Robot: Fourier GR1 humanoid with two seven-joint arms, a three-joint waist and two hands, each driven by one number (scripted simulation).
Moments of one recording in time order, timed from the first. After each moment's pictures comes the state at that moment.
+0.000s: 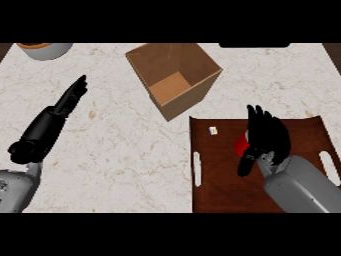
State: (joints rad) left arm -0.23 0.45 -0.19 -1.49 0.07 -0.01 -0.11; right arm -0.46 -0.44 0.61 -1.50 0.56 0.18 1.15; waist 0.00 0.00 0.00
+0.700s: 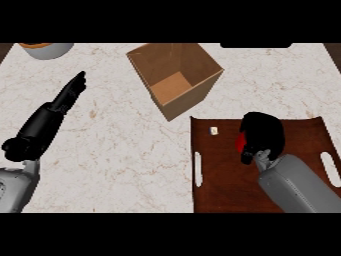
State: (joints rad) left arm -0.24 0.40 -0.13 -1.53 0.03 -0.08 -0.06; right arm -0.44 -0.37 0.56 -1.38 0.78 0.18 0.98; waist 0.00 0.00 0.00
